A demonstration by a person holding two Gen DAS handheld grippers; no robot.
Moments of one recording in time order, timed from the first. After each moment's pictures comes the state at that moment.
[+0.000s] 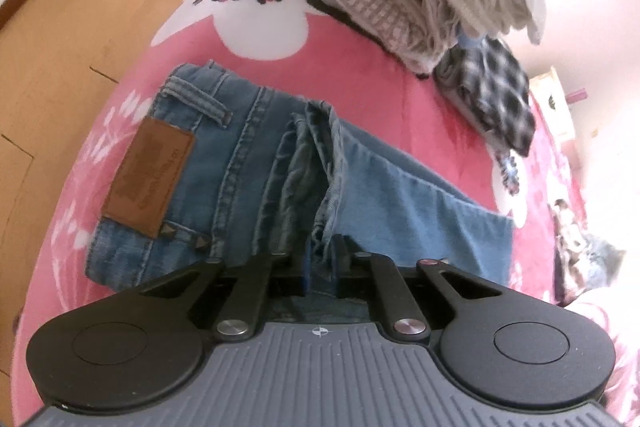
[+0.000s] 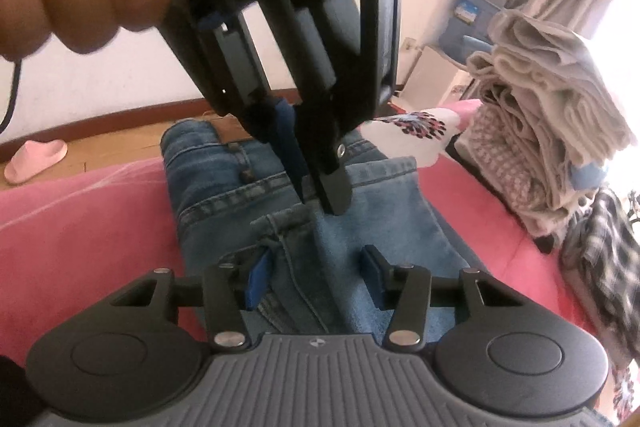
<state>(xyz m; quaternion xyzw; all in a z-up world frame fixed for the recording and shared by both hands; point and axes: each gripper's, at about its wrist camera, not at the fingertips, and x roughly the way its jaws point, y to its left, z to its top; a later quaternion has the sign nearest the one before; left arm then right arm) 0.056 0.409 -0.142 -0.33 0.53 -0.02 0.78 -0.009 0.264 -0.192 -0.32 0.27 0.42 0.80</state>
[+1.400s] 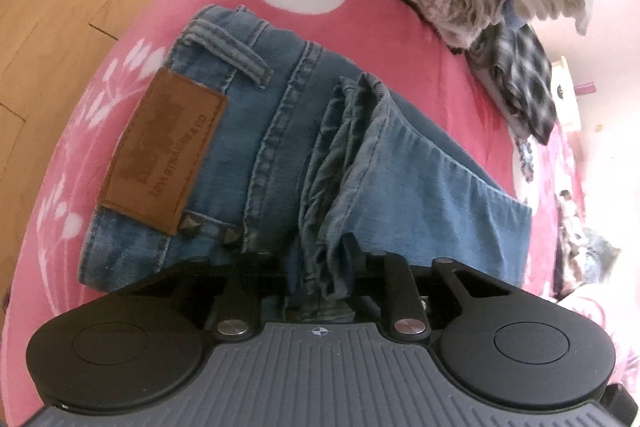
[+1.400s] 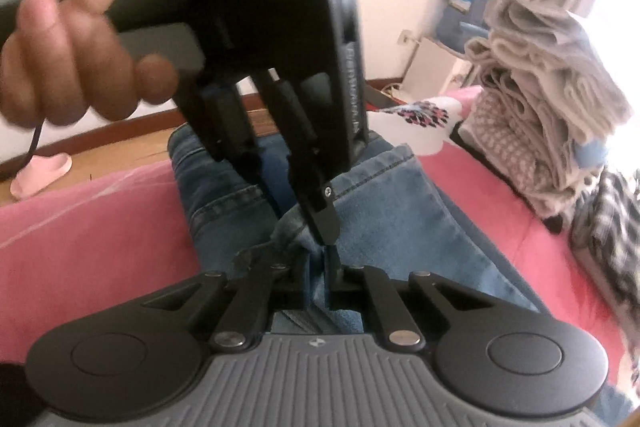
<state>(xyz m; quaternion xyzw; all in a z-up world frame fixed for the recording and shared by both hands) 0.066 0.421 -0.180 -0.35 0.57 -0.03 0.75 -0.014 0.258 -0.192 -0.30 0.28 0.42 0.81</state>
